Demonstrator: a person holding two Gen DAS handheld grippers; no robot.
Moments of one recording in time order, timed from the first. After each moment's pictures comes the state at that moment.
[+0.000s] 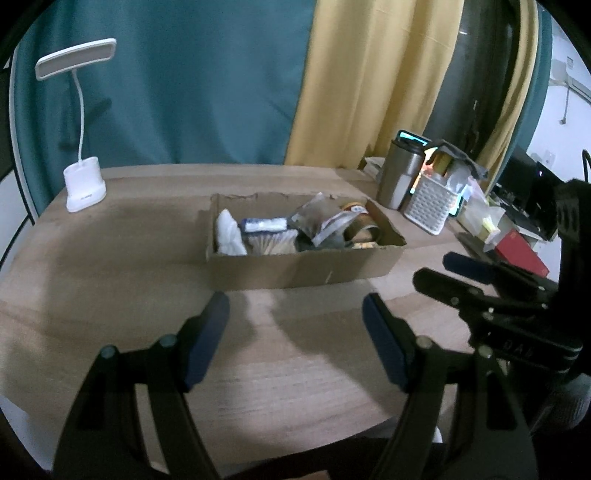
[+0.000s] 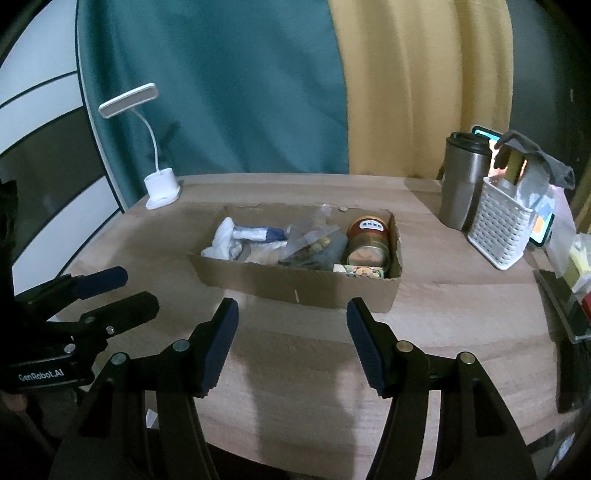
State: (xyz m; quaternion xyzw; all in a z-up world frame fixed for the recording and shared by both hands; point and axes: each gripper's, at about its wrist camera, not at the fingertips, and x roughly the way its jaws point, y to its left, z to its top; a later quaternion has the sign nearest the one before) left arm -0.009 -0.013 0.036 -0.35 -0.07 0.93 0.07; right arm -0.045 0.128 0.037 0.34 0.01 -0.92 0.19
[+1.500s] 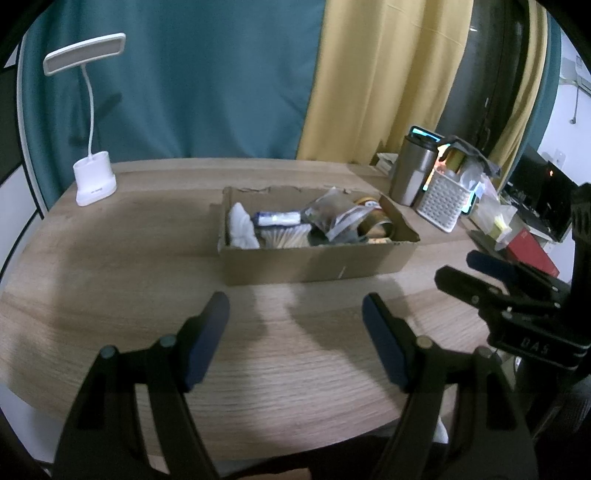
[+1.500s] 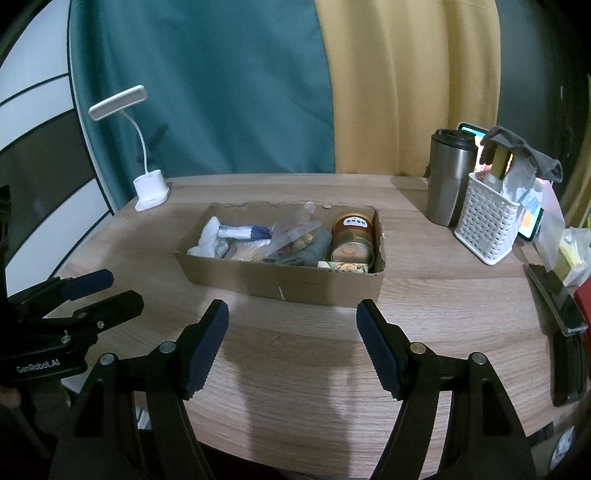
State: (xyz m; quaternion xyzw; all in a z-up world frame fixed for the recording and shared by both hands) left arm -0.011 -0.020 0.031 -0.36 -0.07 0.93 0.05; right arm -0.044 0.137 0.034 0.34 0.01 -0.92 0.17
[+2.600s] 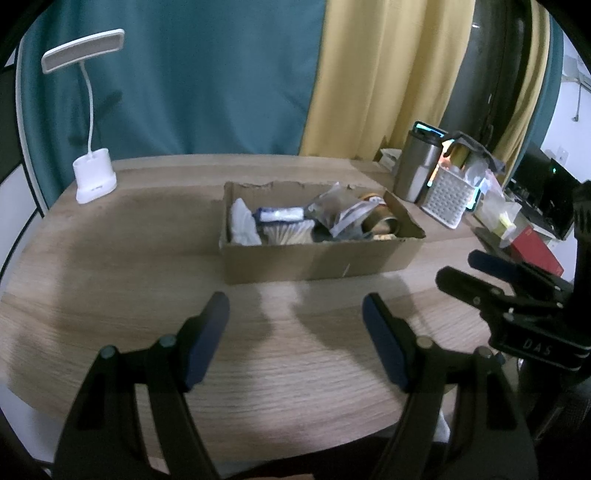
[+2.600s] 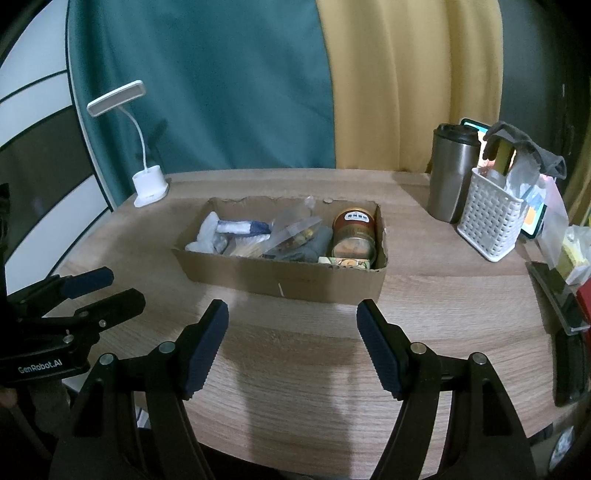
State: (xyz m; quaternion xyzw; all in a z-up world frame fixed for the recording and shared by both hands) left arm -0.018 -0.018 0.026 -0.36 -0.06 0.93 0.05; right arm -0.049 0.136 0.029 0.35 0.01 -0.92 0.17
